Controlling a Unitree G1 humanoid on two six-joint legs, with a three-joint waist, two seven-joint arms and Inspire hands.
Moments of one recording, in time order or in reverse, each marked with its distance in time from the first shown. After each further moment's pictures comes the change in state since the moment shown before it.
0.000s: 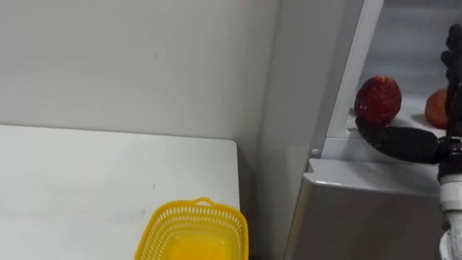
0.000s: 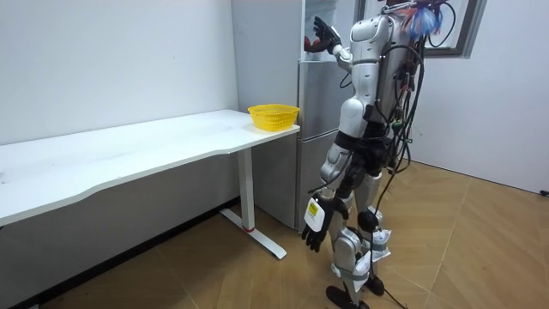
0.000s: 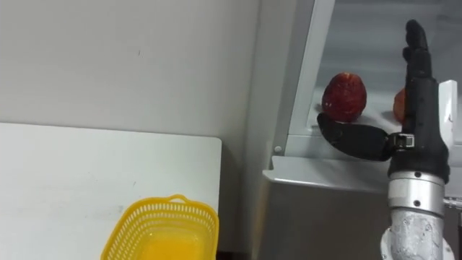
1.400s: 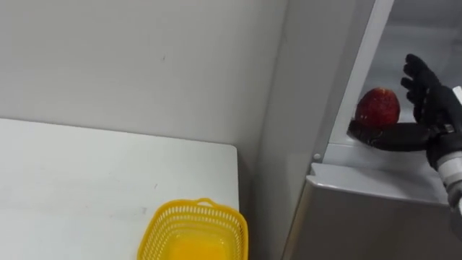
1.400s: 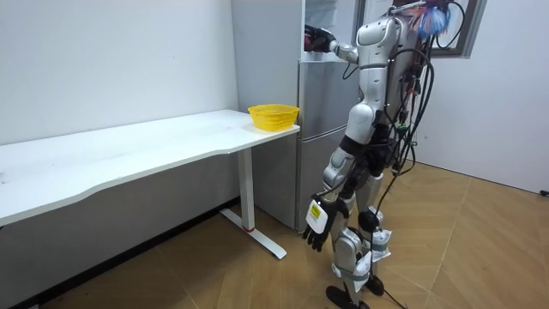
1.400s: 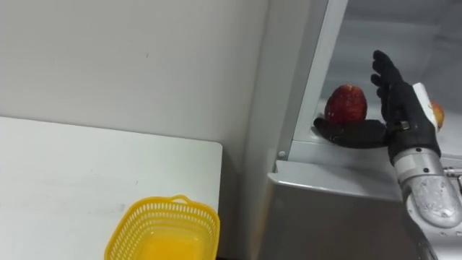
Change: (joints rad) left arm 0.047 0.021 0.050 -0.112 -0.002 0.035 -0.056; right arm -0.235 -0.180 0.033 0.414 0.351 0.067 0.324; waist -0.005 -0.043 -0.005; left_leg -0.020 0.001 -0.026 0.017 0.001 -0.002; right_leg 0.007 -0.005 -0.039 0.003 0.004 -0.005
